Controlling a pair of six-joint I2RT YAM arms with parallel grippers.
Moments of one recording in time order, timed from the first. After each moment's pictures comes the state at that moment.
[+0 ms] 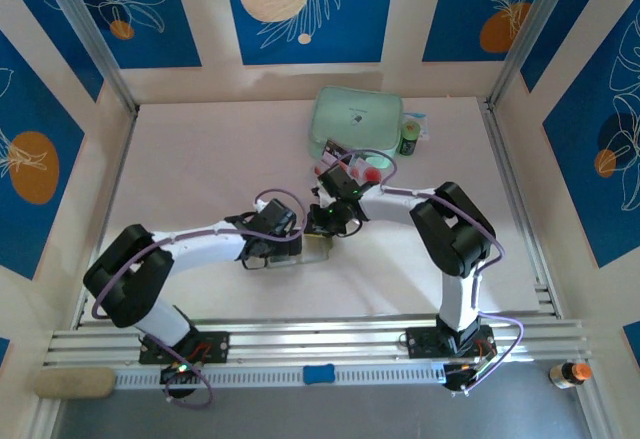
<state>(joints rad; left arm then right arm) -0.77 1.54 0.76 -0.37 -0.20 -0.71 0.68 1.89 1.11 -0.31 -0.48 0.69</state>
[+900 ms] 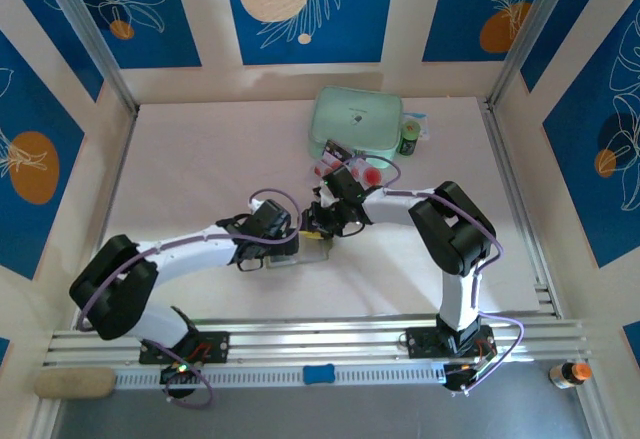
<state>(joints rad) -0.77 1.44 0.73 -0.39 -0.22 -0.71 0.66 1.90 1.05 -0.14 -0.62 0.84</state>
